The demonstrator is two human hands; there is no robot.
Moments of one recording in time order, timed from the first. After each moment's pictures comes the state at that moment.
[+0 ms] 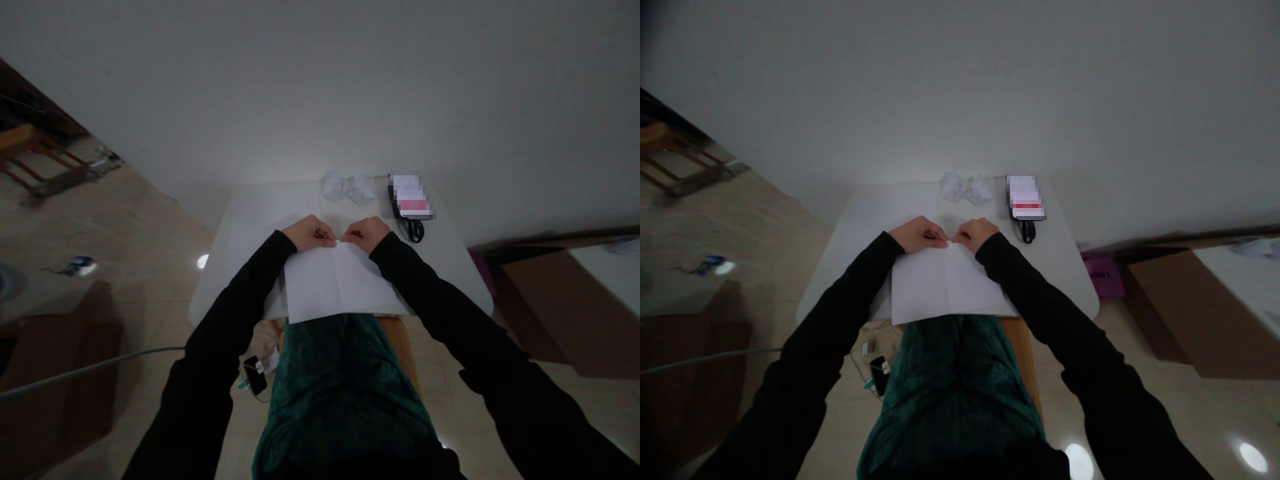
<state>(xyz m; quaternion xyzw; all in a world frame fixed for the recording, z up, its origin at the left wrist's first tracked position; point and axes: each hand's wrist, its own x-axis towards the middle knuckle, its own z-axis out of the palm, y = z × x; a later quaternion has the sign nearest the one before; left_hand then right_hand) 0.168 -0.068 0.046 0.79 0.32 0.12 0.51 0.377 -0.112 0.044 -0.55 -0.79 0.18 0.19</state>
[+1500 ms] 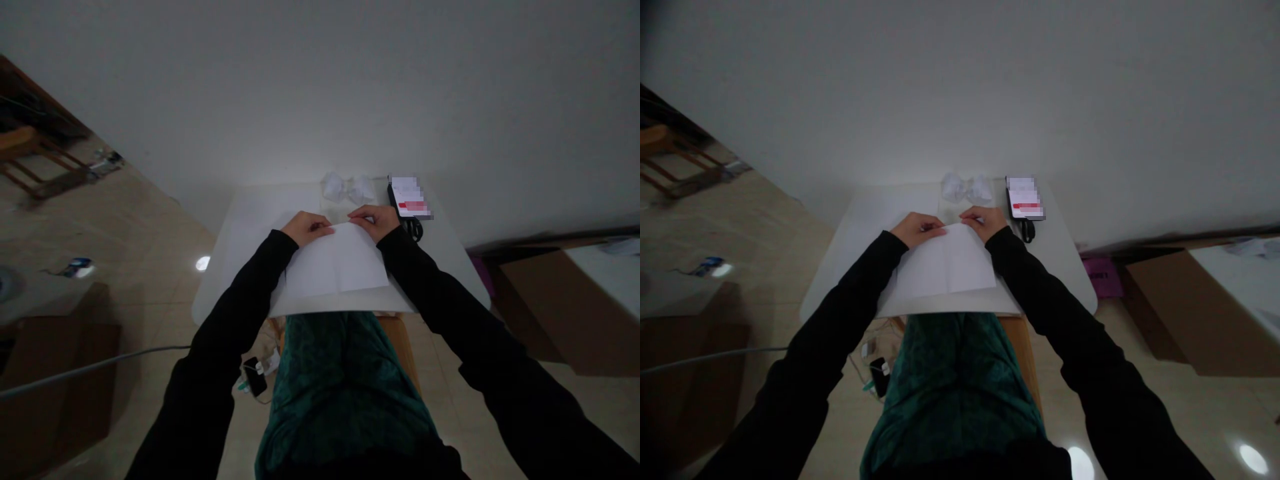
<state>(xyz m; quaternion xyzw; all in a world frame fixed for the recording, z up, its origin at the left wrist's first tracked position) 0.161 -0.060 0.042 0.87 0.35 0.19 0.31 0.394 -0.098 0.034 -0.49 -0.73 0.23 0.43</state>
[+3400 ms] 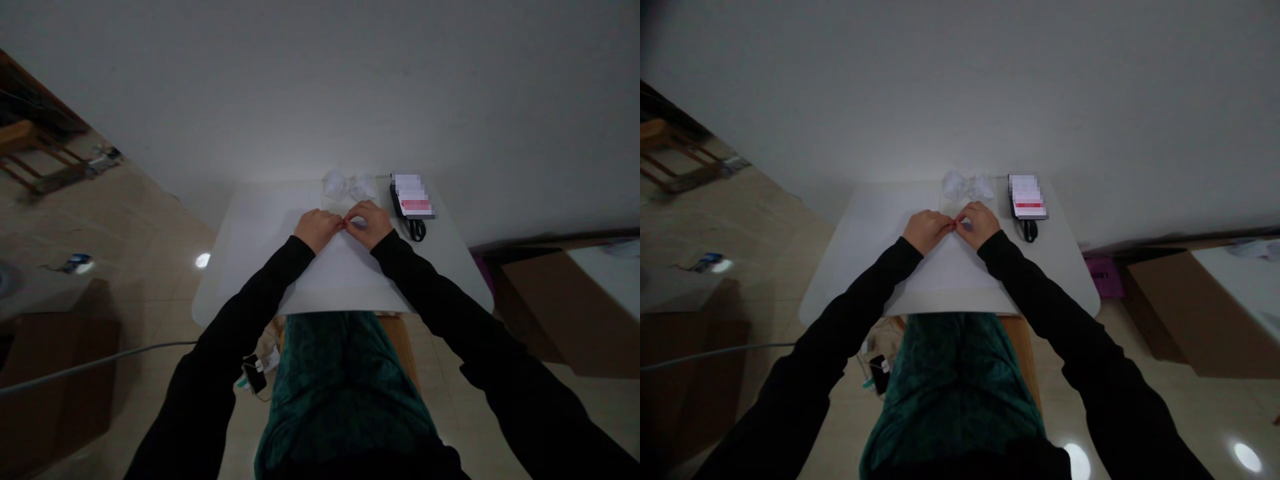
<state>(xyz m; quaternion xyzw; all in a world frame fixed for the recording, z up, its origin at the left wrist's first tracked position) 0.196 -0.096 0.062 0.90 0.42 0.10 -0.04 0.374 -0.100 0.032 -0.46 -0.80 0.07 0.39</state>
